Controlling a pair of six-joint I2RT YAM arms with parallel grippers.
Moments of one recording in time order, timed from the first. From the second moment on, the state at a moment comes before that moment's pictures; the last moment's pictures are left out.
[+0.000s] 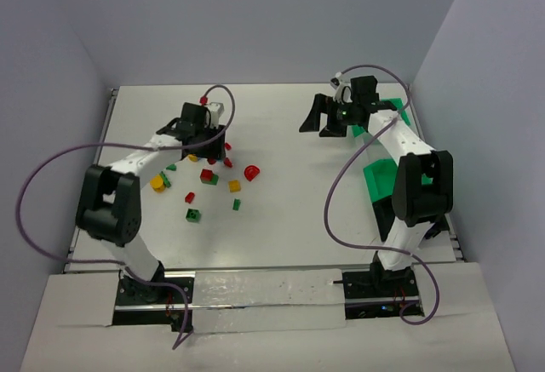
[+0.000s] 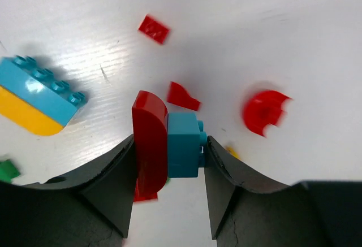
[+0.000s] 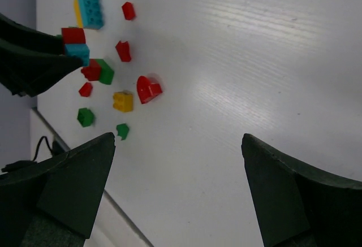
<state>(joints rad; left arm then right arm) -0.35 1.74 1.20 -0.37 0.08 -0.13 0.12 1.79 1.42 -0.49 -0.64 0.27</state>
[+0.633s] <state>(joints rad) -0.51 1.11 0.93 -0.13 0.35 0.21 0.38 1.62 1.34 -0.19 -0.81 0.52</state>
